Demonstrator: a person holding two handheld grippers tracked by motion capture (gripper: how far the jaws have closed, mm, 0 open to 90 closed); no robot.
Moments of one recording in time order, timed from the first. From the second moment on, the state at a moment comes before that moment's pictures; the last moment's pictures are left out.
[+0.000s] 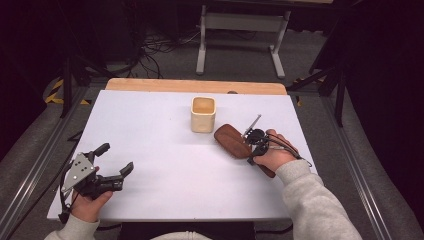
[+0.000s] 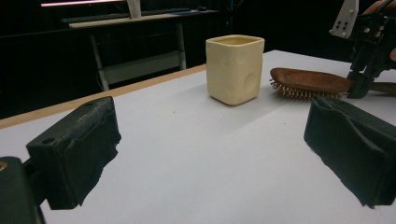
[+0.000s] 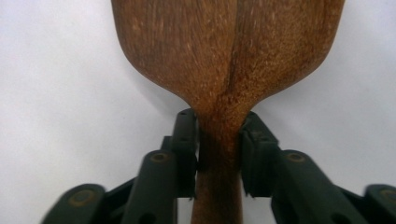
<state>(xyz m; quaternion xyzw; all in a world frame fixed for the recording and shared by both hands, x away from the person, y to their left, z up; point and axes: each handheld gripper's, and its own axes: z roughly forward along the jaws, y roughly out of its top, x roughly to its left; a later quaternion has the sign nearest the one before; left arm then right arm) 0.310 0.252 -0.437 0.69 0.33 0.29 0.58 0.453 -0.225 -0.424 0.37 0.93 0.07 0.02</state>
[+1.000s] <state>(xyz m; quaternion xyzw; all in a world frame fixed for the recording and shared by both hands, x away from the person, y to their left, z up) 0.310 0.252 -0.438 0.69 0.33 0.29 0.57 0.447 -0.220 -0.418 0.36 0.93 0.06 0.06</state>
